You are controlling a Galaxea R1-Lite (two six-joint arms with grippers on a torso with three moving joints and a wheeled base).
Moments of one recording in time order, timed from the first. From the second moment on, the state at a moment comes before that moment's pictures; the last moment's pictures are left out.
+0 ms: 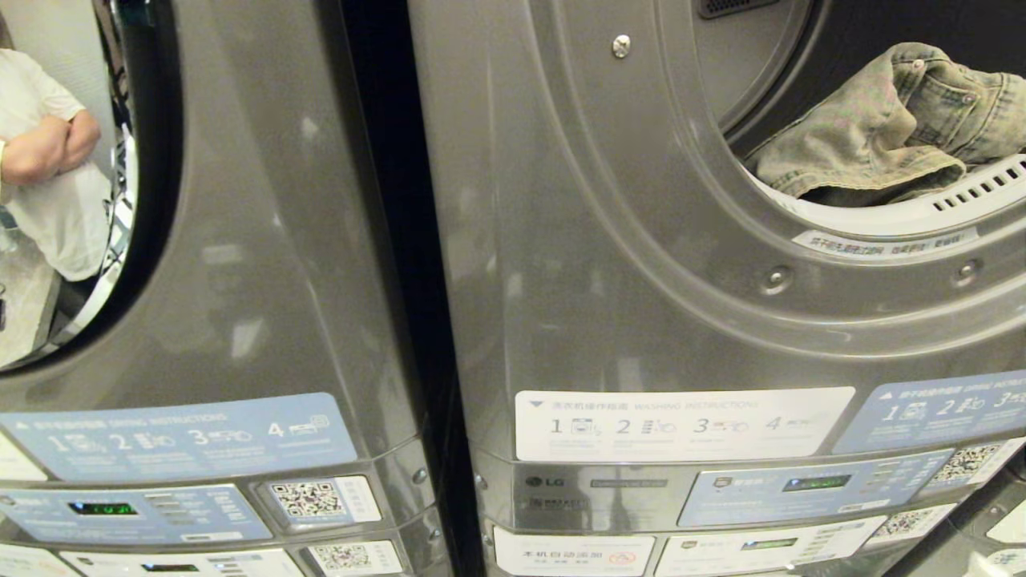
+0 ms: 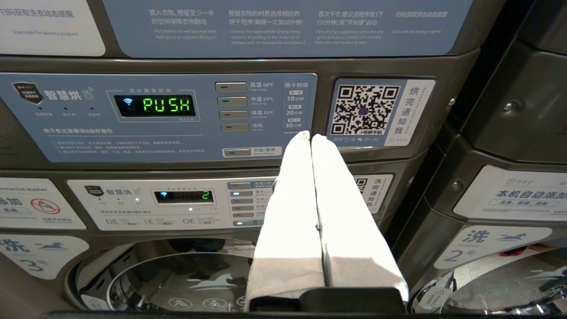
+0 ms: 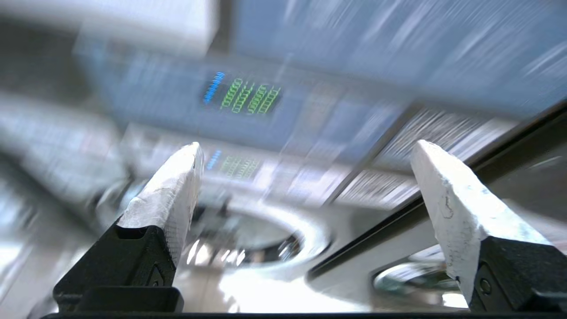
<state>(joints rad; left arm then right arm) 0.00 0.00 0.00 0.00 0.00 -0.01 0.22 0.51 -0.24 0.00 -0.13 -0.17</state>
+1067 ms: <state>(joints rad) 0.00 0.00 0.00 0.00 0.00 -0.01 0.00 0.01 -0.03 0.07 0.06 -0.16</state>
